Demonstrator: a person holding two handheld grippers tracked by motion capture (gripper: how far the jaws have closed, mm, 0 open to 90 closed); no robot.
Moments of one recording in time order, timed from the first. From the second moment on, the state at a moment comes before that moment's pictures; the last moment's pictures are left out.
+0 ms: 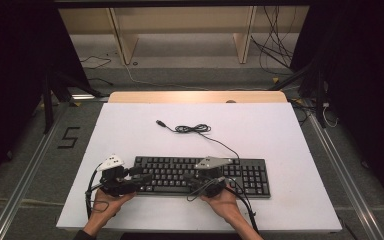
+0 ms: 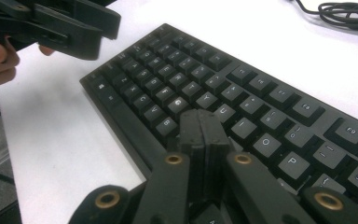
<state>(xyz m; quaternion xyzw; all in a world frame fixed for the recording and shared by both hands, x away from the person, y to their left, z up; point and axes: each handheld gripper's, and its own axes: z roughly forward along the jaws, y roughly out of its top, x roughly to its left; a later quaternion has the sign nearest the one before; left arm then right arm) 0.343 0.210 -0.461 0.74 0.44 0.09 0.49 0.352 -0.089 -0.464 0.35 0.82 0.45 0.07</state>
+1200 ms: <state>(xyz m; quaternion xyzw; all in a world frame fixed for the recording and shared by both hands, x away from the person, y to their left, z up) 0.331 0.210 -0.456 0.74 0.43 0.10 0.51 0.362 -0.076 -0.478 0.35 0.83 0.42 0.06</state>
